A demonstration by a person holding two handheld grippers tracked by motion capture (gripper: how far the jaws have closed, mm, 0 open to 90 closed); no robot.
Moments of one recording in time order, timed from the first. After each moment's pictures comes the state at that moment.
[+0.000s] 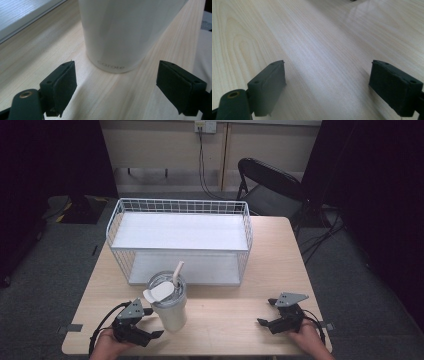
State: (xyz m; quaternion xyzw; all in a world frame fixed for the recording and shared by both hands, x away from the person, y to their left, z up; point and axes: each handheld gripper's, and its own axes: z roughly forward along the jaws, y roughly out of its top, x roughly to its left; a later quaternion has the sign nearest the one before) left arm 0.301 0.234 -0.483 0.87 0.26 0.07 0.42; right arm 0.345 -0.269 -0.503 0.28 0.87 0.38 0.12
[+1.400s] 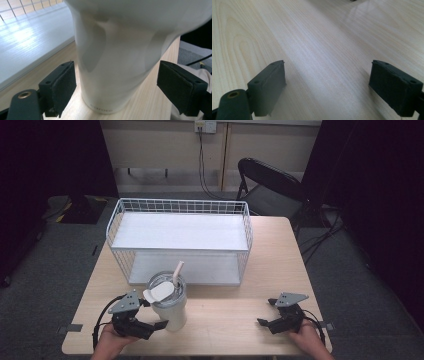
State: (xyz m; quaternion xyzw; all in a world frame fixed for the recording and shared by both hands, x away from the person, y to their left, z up) left arm 0.305 0.230 -0.454 0.81 0.25 0.08 0.52; right arm 0.345 -0.269 -0.503 0.28 0.87 0.38 0.12
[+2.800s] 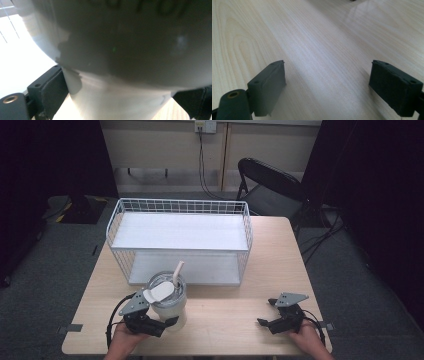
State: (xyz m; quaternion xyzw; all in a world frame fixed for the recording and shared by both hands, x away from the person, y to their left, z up) left arm 0.310 0.203 -0.460 0.79 0.24 0.13 0.55; right arm 0.345 -0.269 -0.503 0.28 0.87 0.38 0.12
